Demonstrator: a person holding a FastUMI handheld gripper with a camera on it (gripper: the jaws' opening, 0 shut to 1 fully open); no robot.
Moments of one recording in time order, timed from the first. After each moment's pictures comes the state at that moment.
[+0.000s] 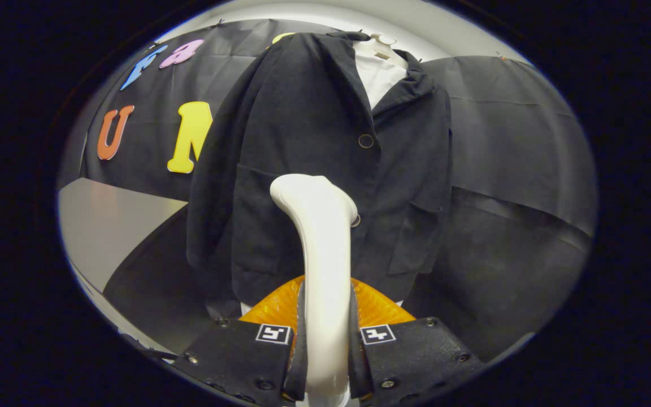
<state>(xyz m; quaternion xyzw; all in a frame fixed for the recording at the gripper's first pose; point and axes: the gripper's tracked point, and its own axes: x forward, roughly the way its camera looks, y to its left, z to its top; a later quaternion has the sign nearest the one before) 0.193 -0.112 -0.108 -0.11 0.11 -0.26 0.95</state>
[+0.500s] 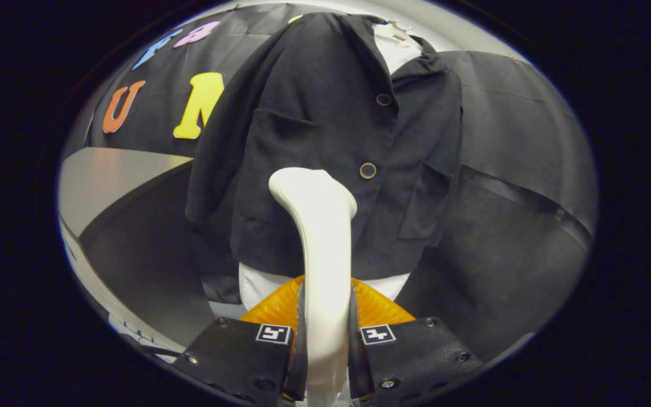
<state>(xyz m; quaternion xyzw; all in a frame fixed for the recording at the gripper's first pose) 0.181 -0.111 -0.178 -0.12 0.17 -0.27 0.94</state>
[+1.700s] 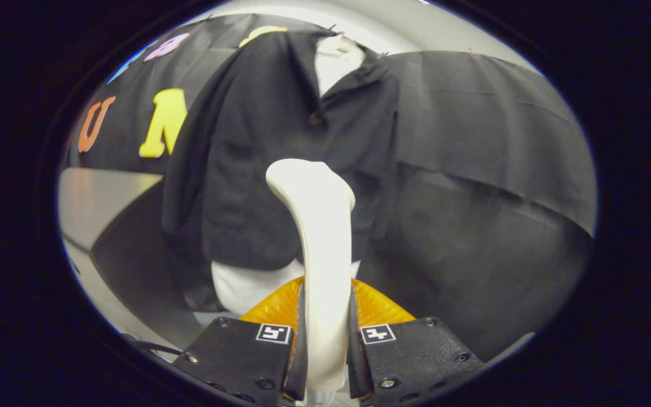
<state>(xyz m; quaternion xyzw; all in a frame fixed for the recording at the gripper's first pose) 0.105 -0.133 -0.077 -0.08 0.08 -0.38 0.92</state>
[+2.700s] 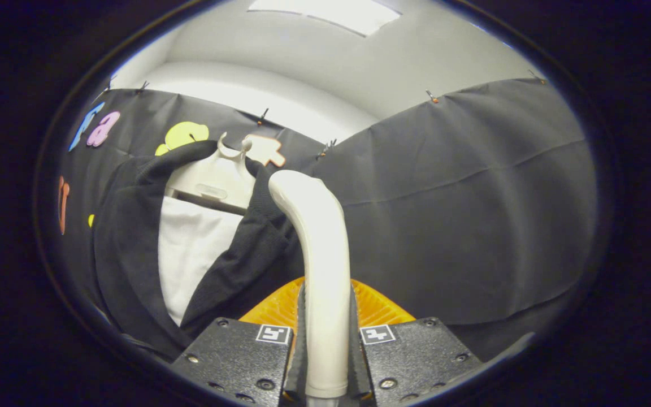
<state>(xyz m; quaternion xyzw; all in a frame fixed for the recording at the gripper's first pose) 0.187 -0.276 0.234 -0.11 -0.19 -0.36 0.91</state>
